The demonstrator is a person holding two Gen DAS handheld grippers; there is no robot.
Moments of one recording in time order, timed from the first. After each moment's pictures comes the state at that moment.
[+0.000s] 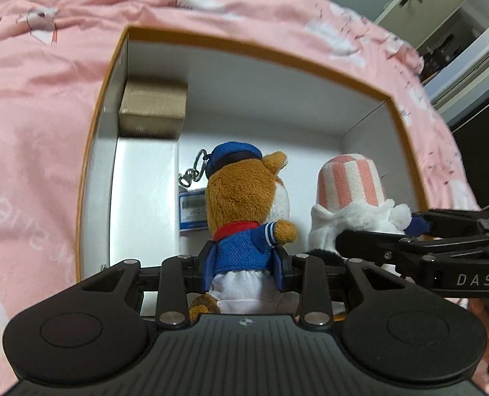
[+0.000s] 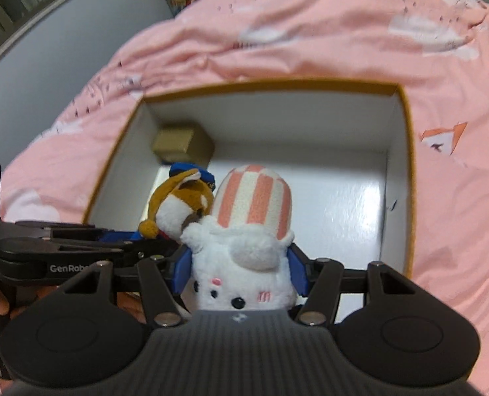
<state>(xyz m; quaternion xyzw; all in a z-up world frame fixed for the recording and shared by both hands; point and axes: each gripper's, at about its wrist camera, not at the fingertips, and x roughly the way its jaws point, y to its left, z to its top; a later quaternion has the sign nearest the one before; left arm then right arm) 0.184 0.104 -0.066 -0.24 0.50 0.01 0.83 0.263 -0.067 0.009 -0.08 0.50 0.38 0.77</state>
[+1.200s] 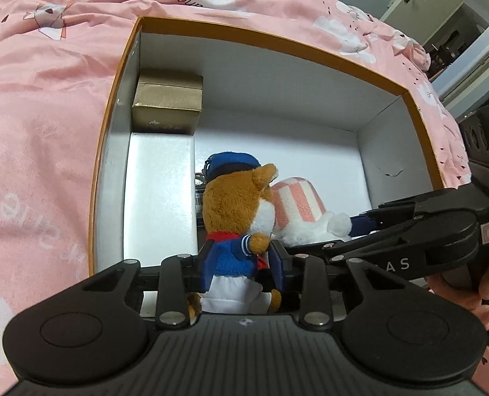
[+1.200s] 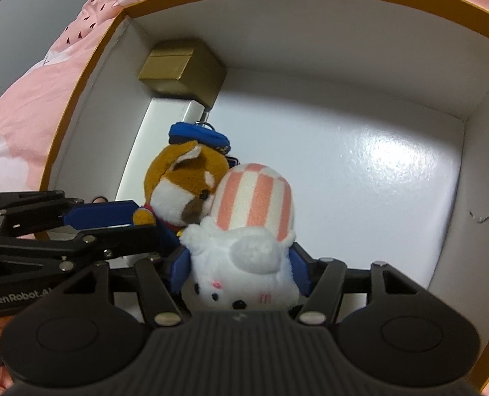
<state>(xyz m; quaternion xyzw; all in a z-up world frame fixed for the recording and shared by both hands) 0.179 0.101 -0.070 -0.23 0.49 0.03 0.84 0.296 -0.012 -0.059 -0.14 0.59 0.41 0.68</state>
